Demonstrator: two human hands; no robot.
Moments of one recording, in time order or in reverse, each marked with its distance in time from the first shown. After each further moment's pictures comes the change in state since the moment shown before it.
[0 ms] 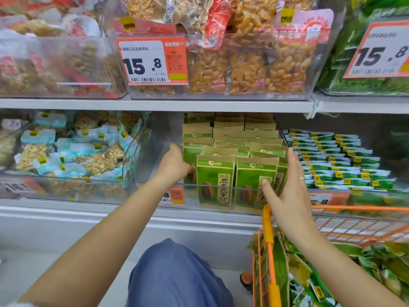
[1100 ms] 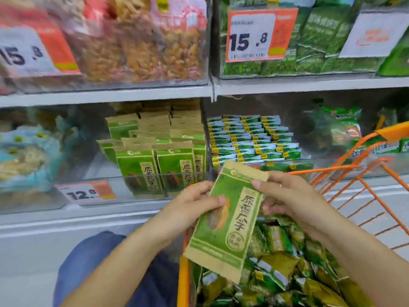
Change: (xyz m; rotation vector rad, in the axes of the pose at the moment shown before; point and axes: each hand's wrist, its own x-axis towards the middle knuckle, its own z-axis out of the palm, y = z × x) left_hand -0.178 0.116 0.084 -0.759 -0.747 0.093; right_hand -0.036 0.044 -0.152 0.669 -0.385 0.471
